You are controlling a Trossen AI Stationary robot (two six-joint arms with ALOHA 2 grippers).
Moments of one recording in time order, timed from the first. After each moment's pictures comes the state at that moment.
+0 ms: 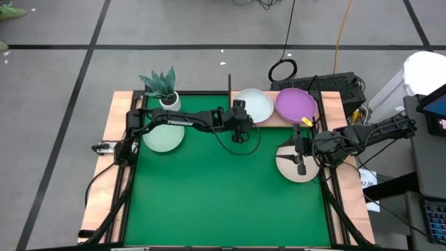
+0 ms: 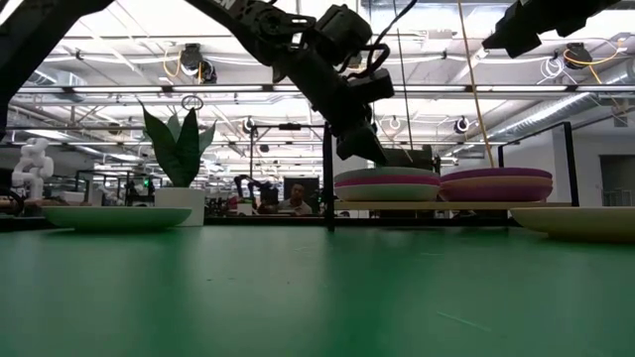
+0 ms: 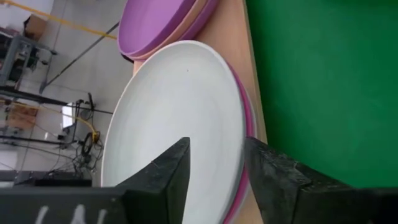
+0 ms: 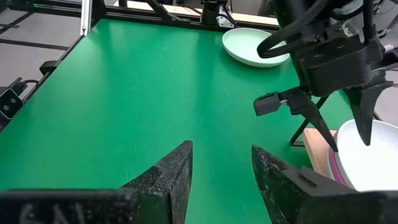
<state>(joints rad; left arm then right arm) 0.19 2.07 1.56 -0.13 -0.29 0.64 0.28 0.64 0.62 -0.46 0.26 0.04</state>
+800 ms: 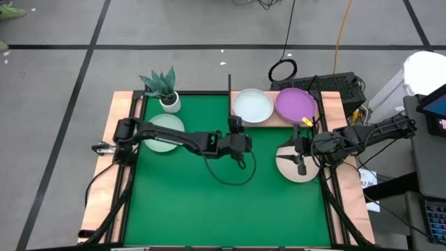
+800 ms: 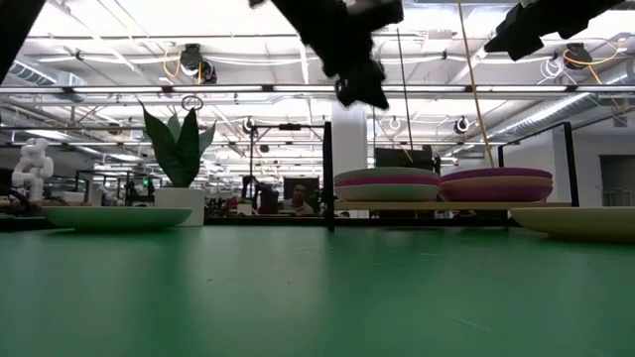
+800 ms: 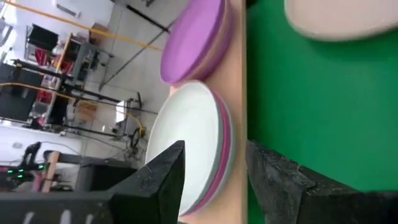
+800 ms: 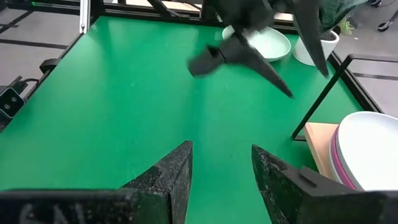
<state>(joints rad) -0.07 1.97 1.56 -0.21 -0.68 0.54 0.28 0.64 0.62 -0.48 0.26 0.06</state>
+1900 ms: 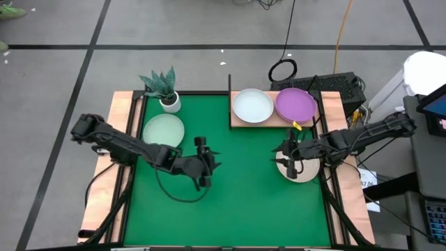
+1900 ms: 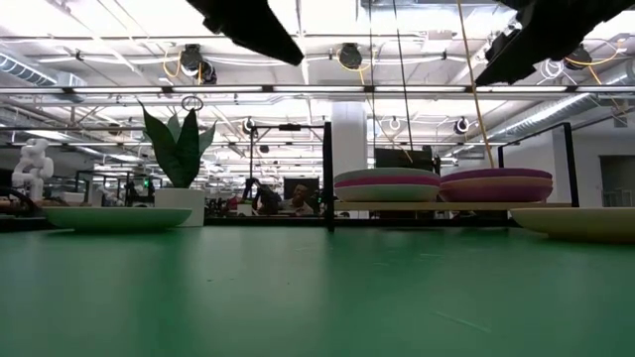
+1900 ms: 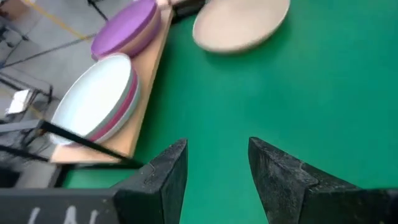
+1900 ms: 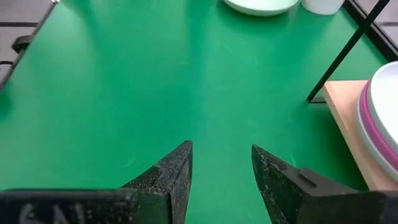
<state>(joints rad) -0.31 1.53 1.10 -0.25 -0.55 0.04 0.28 0.81 0.62 -0.46 0.27 0.20</state>
